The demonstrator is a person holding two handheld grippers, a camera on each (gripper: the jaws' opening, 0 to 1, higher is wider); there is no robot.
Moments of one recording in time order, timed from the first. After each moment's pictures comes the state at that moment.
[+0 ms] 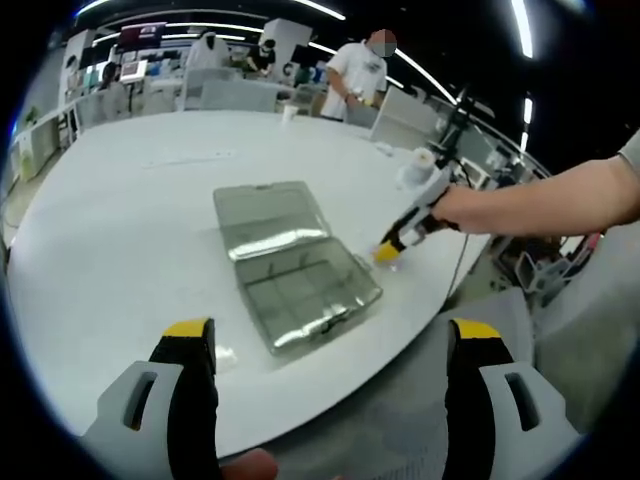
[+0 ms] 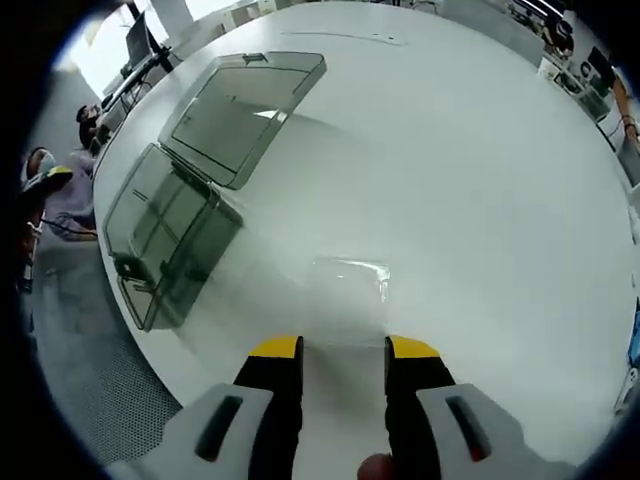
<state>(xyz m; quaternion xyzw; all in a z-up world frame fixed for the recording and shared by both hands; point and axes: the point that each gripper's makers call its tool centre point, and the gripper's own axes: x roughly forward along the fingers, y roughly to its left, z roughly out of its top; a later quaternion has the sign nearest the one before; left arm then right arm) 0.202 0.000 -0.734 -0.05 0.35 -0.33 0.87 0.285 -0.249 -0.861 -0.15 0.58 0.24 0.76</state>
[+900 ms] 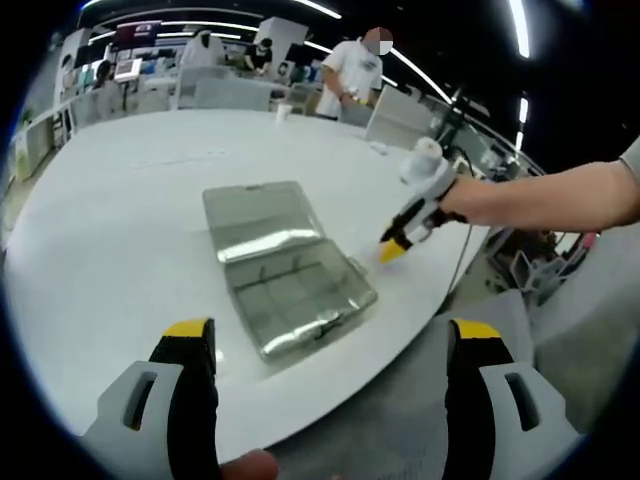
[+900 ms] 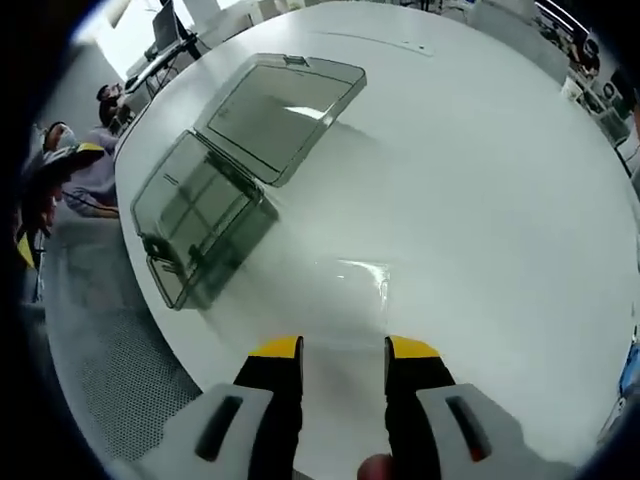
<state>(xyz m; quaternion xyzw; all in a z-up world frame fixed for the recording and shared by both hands) 0.207 -0.011 -0.738 -0.06 0.35 -0.35 0.87 0.290 -0.247 -0.852 -0.18 0.58 0.30 0.74</state>
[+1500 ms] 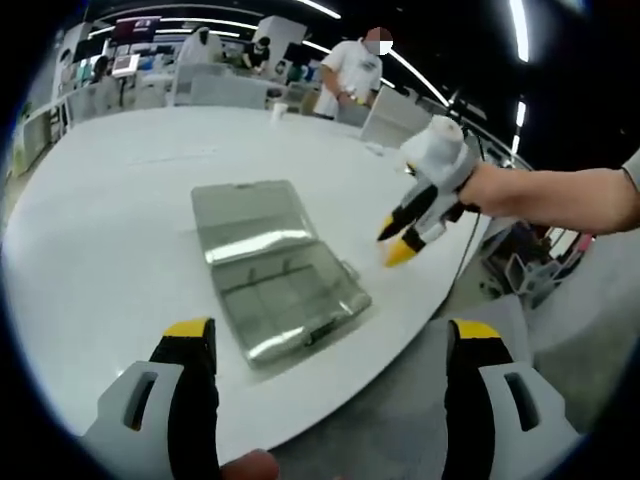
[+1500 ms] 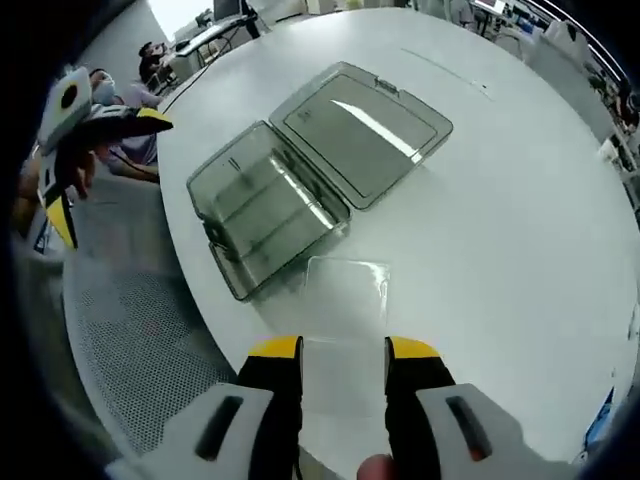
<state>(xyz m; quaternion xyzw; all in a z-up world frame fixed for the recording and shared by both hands) 0.211 -0.024 -0.740 -0.07 0.35 -0.36 0.86 0.263 -0.204 -0.811 -0.24 0.56 0.37 0.70</state>
